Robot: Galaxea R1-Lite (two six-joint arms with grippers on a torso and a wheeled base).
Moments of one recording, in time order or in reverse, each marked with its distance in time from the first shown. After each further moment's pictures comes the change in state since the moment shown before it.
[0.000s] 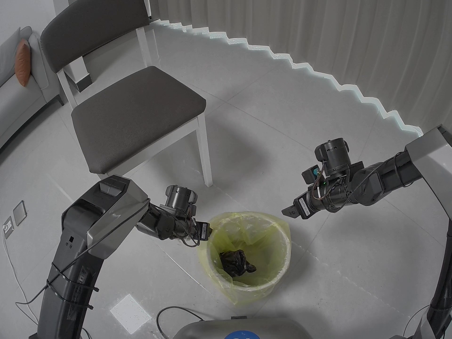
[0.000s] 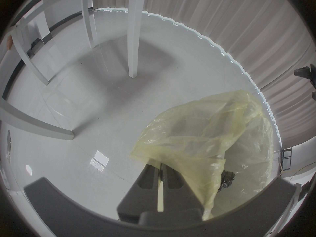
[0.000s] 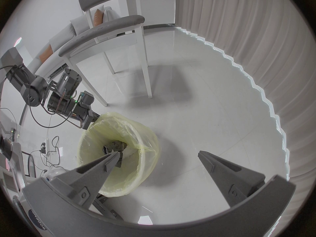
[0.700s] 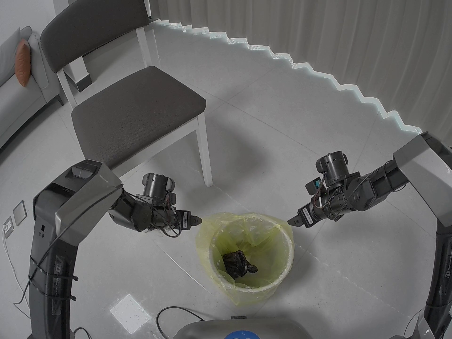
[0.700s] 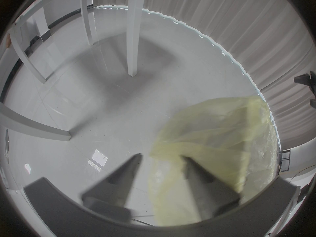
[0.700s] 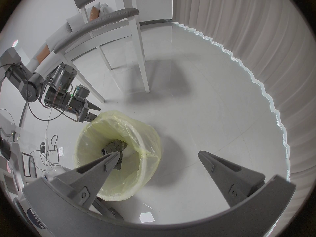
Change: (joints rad) left arm 0.081 -0.160 0.182 -0.077 -0.002 0.000; right arm -0.052 0.093 -0.004 -0.002 0.014 0.001
